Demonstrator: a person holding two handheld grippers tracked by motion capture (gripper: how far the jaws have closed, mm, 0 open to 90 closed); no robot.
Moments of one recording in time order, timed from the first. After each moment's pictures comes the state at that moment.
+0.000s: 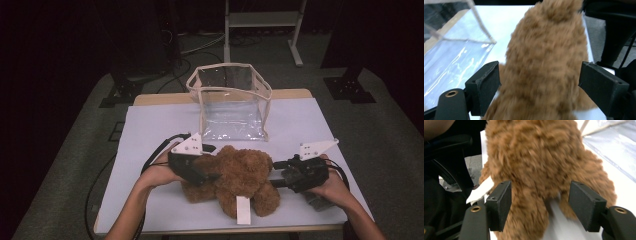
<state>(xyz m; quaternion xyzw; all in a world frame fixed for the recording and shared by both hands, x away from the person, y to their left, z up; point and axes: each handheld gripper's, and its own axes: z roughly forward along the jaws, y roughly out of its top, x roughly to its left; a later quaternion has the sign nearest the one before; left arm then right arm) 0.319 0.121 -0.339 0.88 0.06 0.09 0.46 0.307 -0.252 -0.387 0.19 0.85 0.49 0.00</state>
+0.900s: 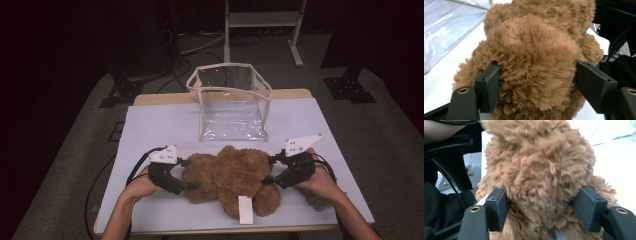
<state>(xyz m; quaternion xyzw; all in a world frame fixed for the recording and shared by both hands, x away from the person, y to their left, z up) 0.322 0.173 -0.394 0.87 0.12 0.02 0.48 0.318 -0.223 -0.377 0.16 0.86 0.49 0.01</state>
